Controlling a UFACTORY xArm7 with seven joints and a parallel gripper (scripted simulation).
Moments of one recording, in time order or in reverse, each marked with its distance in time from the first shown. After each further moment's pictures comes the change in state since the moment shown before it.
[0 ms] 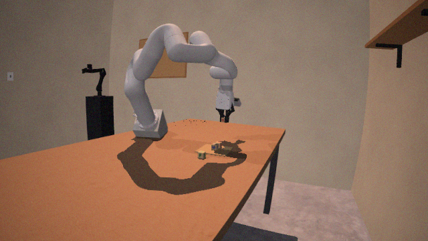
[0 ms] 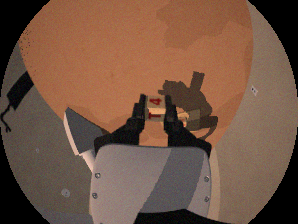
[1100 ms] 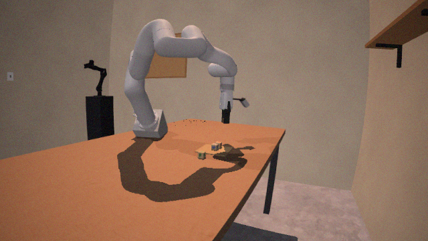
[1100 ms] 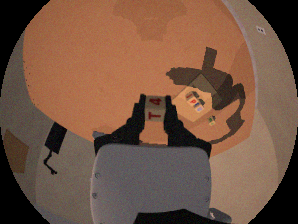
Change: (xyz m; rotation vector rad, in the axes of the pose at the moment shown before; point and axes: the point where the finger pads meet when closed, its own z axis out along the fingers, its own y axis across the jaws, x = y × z) arm -0.047 0.046 -0.005 -0.020 -0.004 0.603
